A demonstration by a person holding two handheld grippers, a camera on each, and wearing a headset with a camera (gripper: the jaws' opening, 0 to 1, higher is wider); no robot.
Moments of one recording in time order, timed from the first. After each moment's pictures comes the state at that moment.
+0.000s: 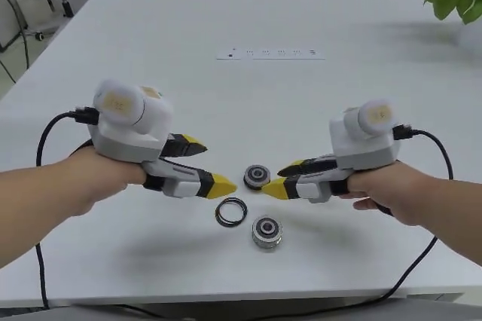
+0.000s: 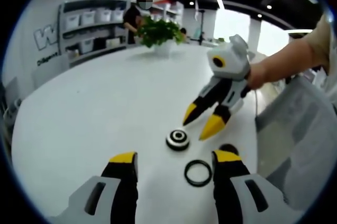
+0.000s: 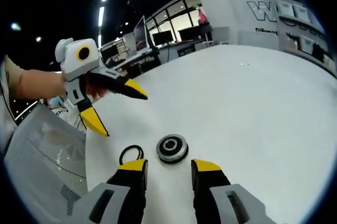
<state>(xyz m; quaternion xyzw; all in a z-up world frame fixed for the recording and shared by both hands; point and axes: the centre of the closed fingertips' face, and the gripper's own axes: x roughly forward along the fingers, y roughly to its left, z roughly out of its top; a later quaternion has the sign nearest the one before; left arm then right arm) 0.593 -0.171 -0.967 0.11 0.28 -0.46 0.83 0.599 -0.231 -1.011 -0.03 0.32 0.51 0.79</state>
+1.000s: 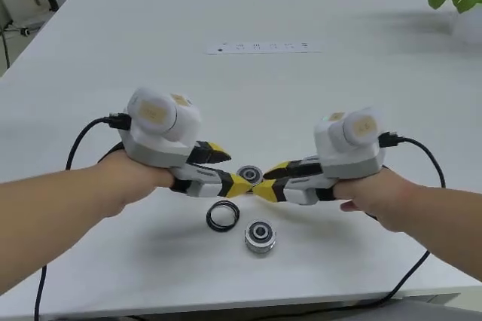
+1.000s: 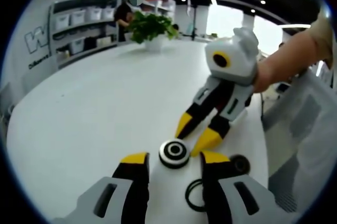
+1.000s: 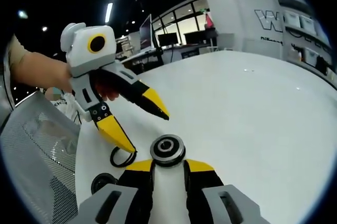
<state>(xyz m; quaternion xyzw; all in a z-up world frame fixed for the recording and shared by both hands) 0.611 -0.212 -0.991 0.12 0.28 -0.49 0.82 0.608 -0.224 -1.021 -0.06 0.29 0.53 0.80</state>
